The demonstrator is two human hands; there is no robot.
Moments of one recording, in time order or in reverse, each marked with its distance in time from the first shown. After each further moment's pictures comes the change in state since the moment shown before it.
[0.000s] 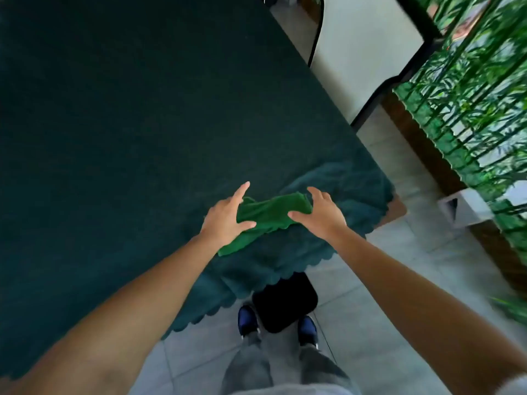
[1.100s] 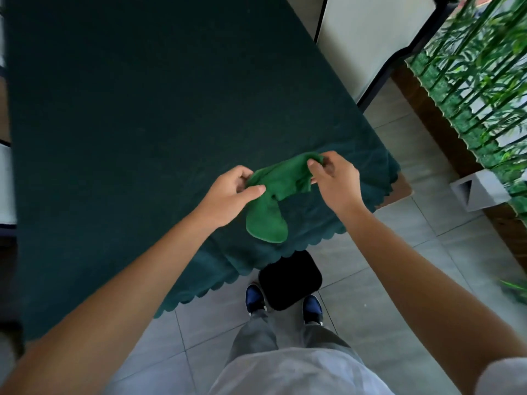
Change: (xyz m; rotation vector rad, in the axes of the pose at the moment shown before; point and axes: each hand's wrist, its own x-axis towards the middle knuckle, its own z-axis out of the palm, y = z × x) left_hand -0.056 0.075 -0.067 -0.678 -0.043 -0.049; right_hand -0.030 -0.017 -0.044 0.450 0.286 -0.123
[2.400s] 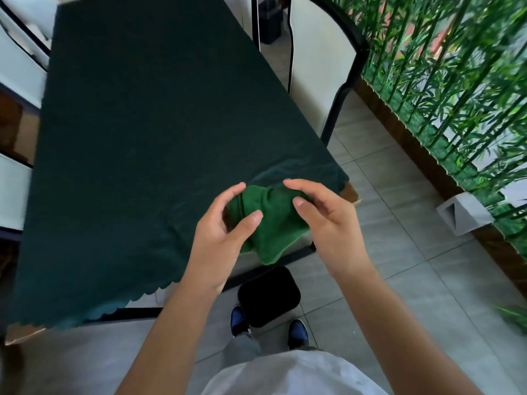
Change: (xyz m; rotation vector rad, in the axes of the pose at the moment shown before) left_hand -0.151 0.090 0.165 -0.453 0.302 0.166; right_hand -0.166 0.008 -0.156 0.631 -0.164 -0.309
